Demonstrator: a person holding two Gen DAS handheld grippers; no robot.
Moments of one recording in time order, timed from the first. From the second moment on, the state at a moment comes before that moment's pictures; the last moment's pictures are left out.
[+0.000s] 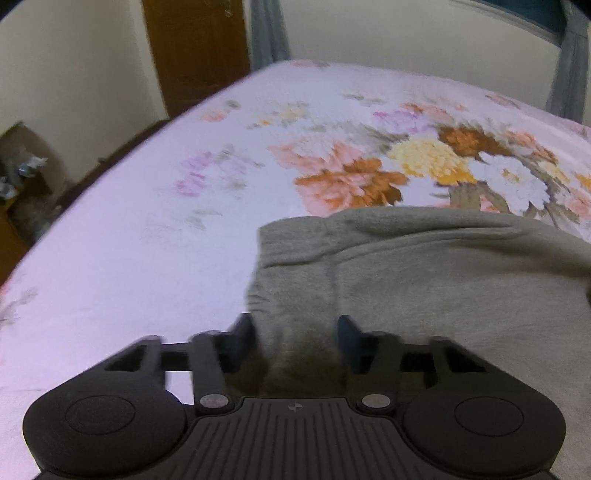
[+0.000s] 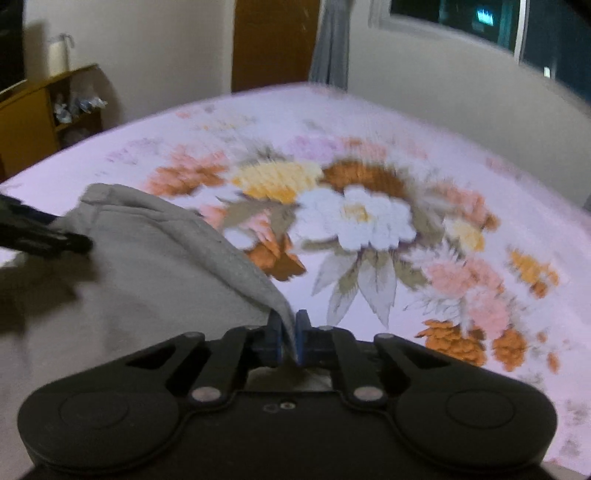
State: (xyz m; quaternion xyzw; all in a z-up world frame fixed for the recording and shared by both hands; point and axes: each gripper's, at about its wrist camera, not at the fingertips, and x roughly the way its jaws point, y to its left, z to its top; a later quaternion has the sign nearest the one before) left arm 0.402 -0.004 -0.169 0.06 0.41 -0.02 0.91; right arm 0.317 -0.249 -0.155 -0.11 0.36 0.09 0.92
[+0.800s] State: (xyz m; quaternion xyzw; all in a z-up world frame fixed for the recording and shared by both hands) left arm 0.176 0.122 -0.128 -0.07 0.46 -0.05 0.88; right arm 0.072 -0.182 -0.163 0.04 0.38 0.08 0.92
